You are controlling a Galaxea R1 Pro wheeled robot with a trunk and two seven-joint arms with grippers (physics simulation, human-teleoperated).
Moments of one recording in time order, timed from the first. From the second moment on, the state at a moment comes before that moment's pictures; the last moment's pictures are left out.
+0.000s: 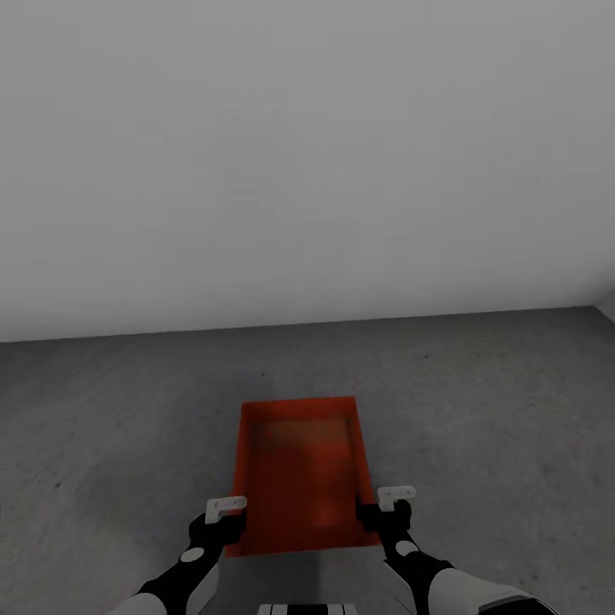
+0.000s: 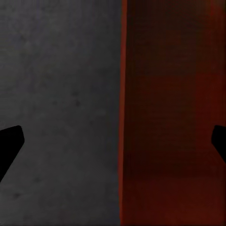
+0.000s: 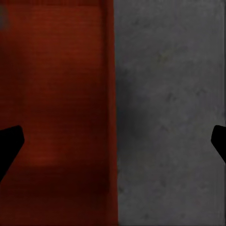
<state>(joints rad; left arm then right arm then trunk) -0.57 -0.08 -0.06 -0.19 0.10 -0.22 0.13 -0.68 0.12 0.14 0.01 -0.02 -0.41 -0.18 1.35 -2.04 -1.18</state>
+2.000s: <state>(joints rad) -0.57 -0.08 -0.06 -0.19 0.11 -0.22 0.13 -0.68 0.12 0.14 0.01 -0.02 -0.41 -0.18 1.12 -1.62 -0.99</state>
